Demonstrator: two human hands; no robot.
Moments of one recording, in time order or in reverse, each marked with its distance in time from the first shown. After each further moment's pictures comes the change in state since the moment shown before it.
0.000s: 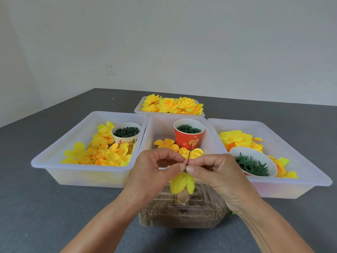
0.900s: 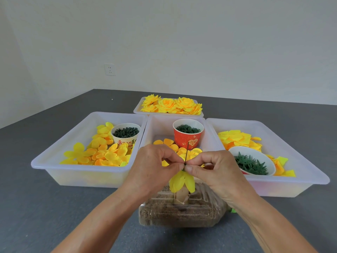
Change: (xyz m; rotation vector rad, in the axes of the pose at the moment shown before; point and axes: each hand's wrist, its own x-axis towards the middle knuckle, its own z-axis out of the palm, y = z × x) left_hand 0.005 0.014 -0.001 0.404 -0.011 0.087; right_hand 0.003 0.001 -0.002 -0.331 0.066 -0.064
